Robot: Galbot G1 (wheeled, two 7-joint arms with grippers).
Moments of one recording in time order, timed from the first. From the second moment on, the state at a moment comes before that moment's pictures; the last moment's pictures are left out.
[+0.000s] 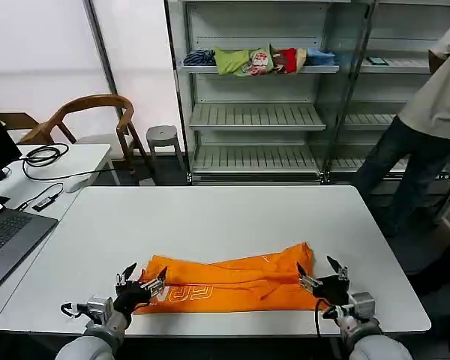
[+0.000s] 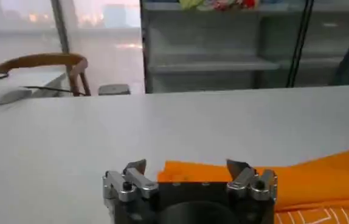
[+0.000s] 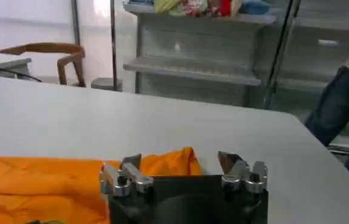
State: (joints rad) left arm 1.43 -1.09 -0.42 -2.05 -0.50 0.42 -0.21; right arm -1.51 1.19 0.56 2.15 0.27 -0.42 0.03
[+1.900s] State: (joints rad) left arm 1.41 -1.08 -0.41 -1.96 -0.45 0.46 -0.44; right arm -1.62 1.21 0.62 2.16 0.22 -0.35 0.02
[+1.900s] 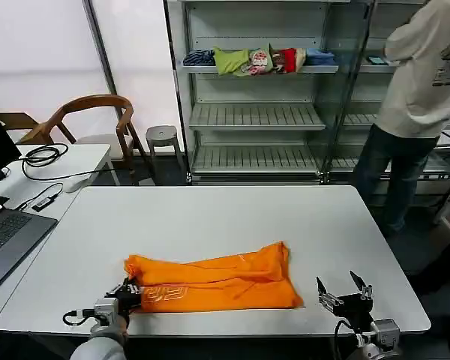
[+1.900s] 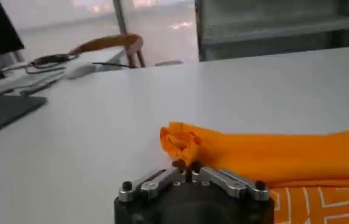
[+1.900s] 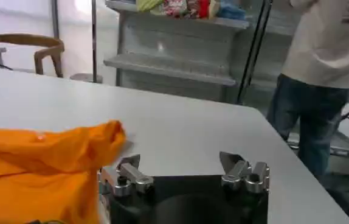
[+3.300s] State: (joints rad) left arm 1.42 -1.14 -0.26 -2.19 -0.24 0.45 -0.26; right arm -1.73 1.22 0.73 2.20 0.21 -0.32 0.03
